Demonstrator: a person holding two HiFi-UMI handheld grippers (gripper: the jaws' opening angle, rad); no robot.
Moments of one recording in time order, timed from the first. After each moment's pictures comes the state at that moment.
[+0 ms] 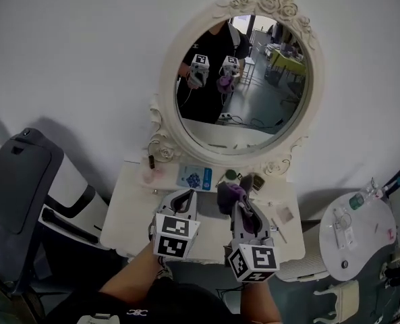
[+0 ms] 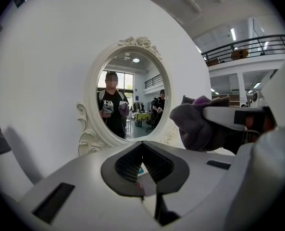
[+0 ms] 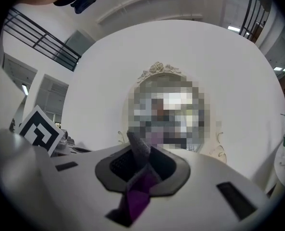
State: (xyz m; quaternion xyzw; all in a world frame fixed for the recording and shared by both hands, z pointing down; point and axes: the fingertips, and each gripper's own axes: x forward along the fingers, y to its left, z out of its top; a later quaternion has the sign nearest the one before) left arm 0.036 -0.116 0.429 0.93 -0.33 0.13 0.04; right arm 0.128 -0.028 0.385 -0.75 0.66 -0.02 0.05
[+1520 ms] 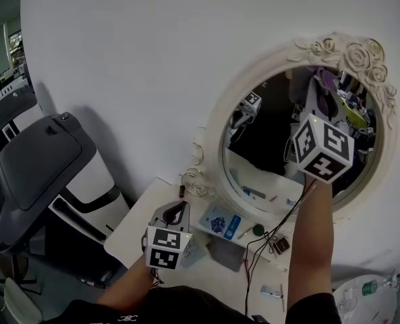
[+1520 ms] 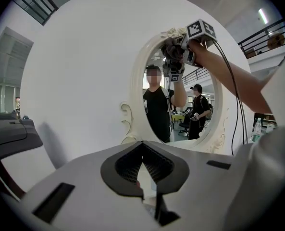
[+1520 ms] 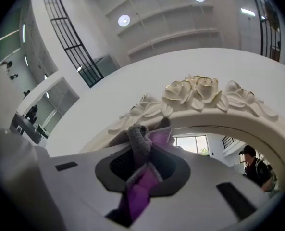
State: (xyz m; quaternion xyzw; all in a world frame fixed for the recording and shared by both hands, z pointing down) left arm -0.026 -0.238 0.423 0.84 -0.52 0.12 0.07; right arm 0.202 -0.317 0.053 -0.68 0.67 0.26 0.11
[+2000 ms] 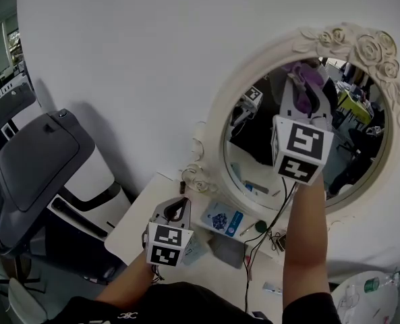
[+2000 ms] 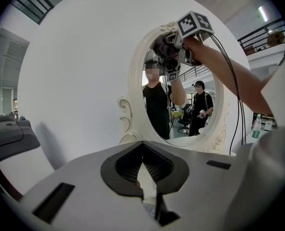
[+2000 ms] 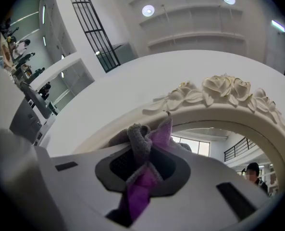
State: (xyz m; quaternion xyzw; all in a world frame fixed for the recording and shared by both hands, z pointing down) left arm -0.023 -0.253 0.434 0.84 -0.51 0.13 0.07; right arm 0.151 -0.342 0.088 -0.68 0.67 0.31 -0.01
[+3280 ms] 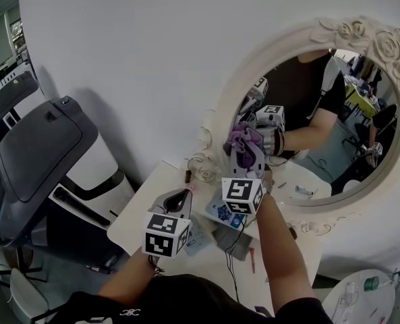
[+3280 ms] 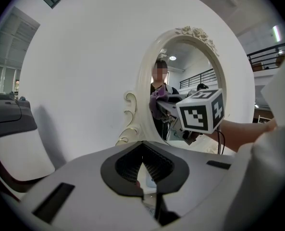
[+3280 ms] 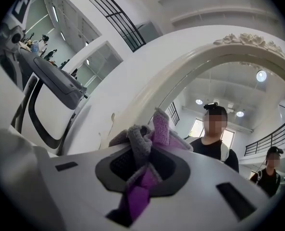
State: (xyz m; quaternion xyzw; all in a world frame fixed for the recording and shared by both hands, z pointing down) left arm -0.036 -0.253 0.445 0.85 -0.50 0.11 0.14; right arm 0.083 -0.379 0.364 -0.60 0.74 0.25 -0.17
